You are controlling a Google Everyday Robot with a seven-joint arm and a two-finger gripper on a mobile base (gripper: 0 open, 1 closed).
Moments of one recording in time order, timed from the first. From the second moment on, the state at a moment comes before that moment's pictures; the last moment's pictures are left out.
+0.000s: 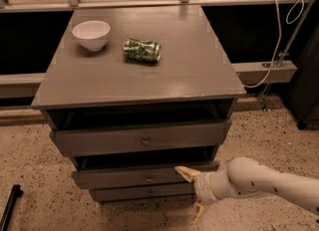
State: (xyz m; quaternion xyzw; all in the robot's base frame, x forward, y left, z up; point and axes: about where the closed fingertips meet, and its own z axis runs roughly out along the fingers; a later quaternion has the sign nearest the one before) arm 0.434 -0.092 0.473 -0.77 0.53 0.13 0.33
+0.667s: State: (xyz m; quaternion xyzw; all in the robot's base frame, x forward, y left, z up) arm 0.500 -0.103 0.446 -0.77 0.57 0.10 0.28
